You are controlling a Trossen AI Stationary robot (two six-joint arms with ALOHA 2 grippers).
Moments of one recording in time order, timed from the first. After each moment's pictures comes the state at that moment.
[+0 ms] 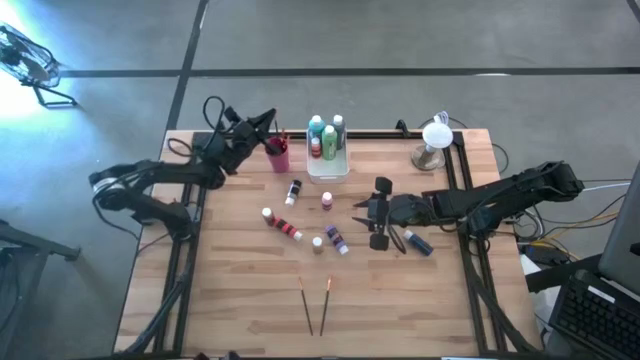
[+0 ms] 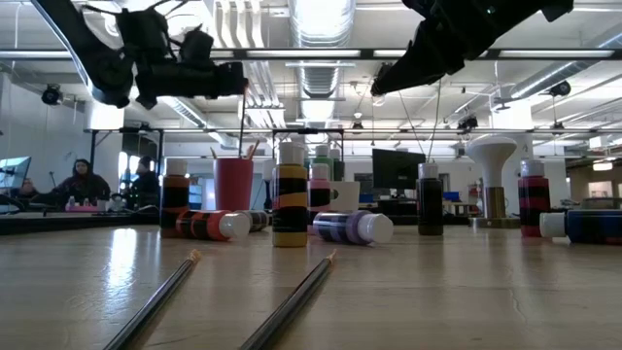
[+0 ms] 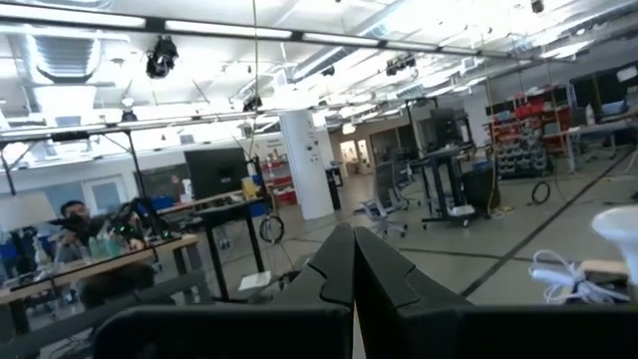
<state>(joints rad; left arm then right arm) 0.62 1.33 0.49 1.23 -0.19 0.30 0.15 1.27 0.78 -0.06 0.34 -0.01</state>
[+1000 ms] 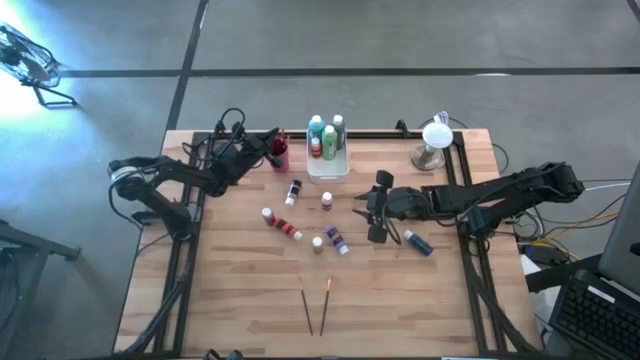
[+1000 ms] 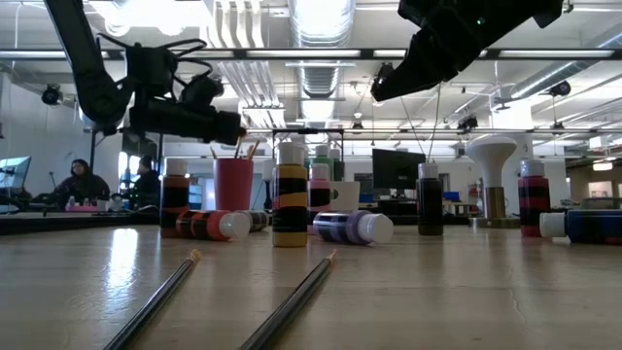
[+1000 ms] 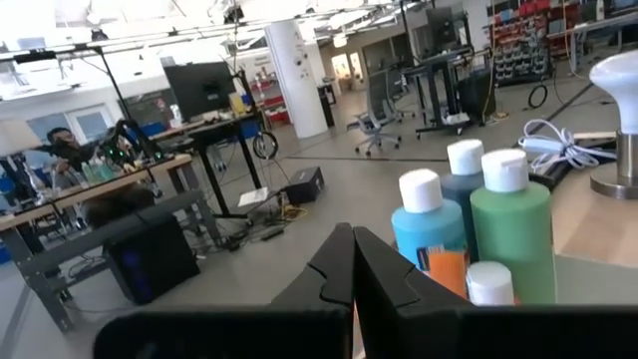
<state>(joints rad) 0.63 1.49 0.37 1.26 -0.23 0.29 0.09 1.27 0.78 -0.07 0.34 -0.03</state>
